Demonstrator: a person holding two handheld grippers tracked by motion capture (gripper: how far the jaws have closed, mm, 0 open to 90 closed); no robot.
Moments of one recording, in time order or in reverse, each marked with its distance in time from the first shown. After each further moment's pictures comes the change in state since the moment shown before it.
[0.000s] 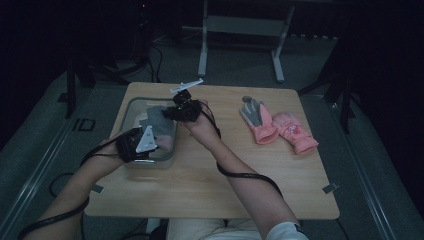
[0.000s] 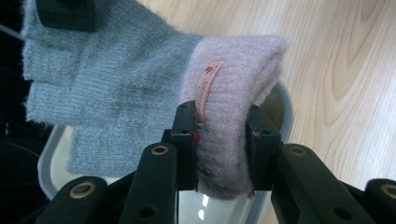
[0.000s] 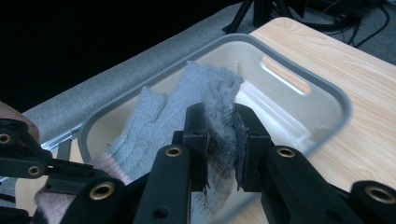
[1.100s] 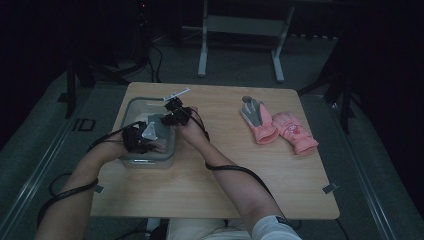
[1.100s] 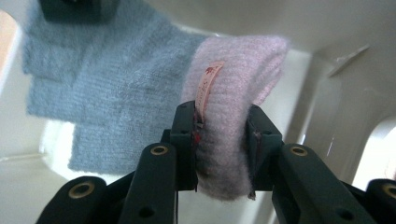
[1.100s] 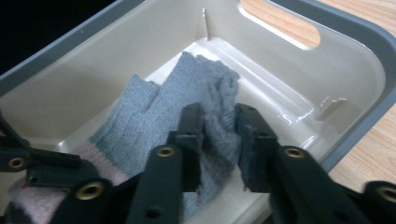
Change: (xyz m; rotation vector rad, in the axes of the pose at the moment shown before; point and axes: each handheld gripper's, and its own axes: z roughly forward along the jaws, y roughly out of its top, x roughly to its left) left arm 0.036 -0.029 0.081 0.165 -0.210 -0.028; right arm -0.035 -0.028 0.084 0.124 -0.082 0.075
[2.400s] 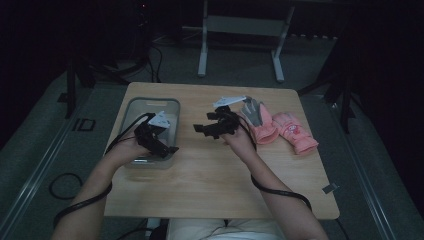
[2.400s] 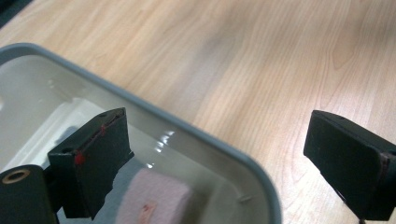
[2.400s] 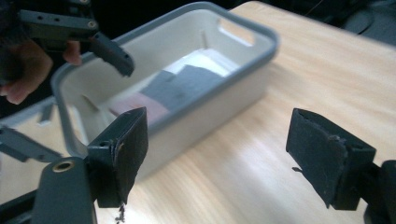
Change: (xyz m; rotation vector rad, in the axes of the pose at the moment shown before) left arm -0.020 0.059 -0.032 -0.271 -0.088 -0.235; right arm -0.045 -0.072 -0.137 -0.197 0.080 -0.061
